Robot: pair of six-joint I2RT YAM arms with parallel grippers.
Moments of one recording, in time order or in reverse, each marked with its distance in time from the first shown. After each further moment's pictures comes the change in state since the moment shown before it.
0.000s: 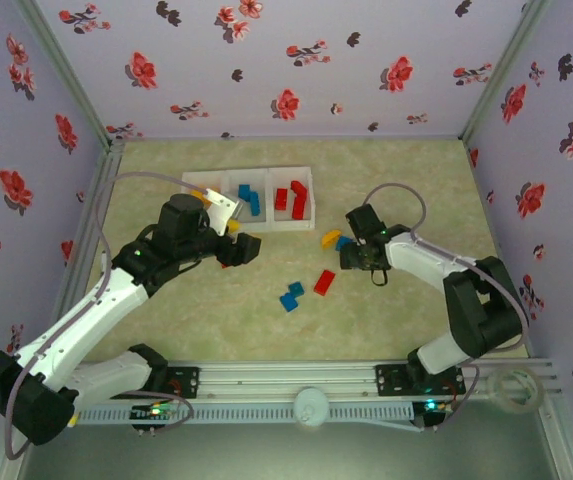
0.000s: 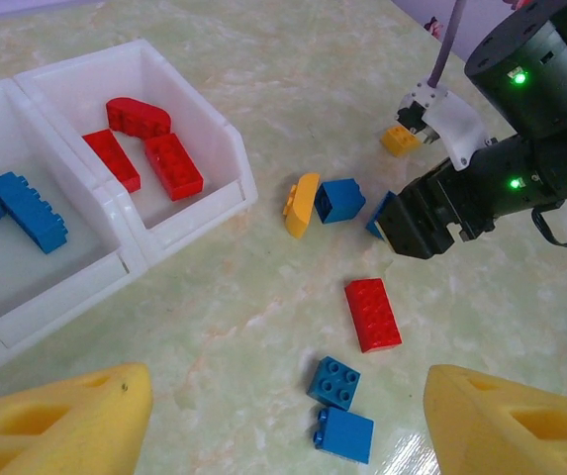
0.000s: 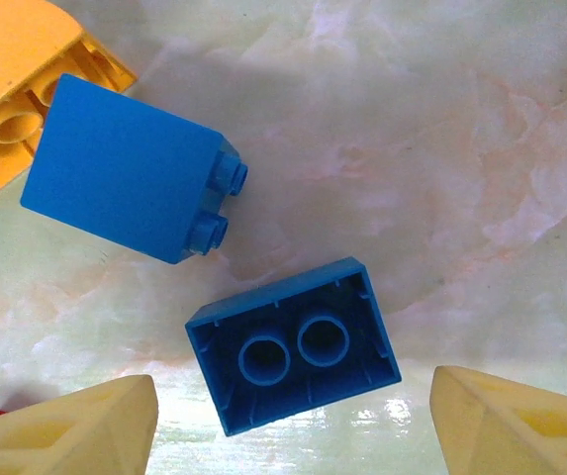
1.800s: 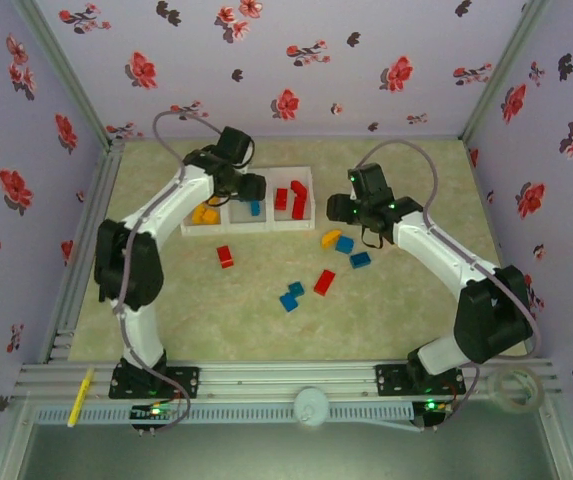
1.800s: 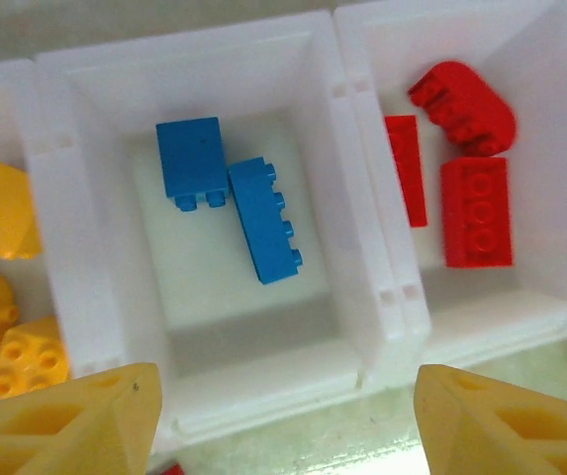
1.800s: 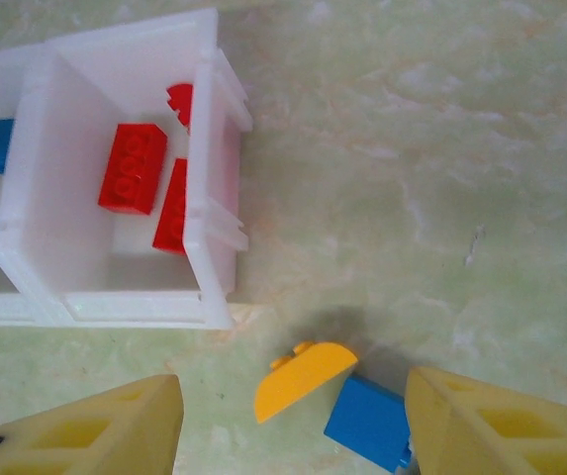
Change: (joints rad) left arm 0.138 0.823 0.723 -0.341 -0.295 -0.165; right arm -0.016 -0.051 0.262 0.076 -0.094 0.001
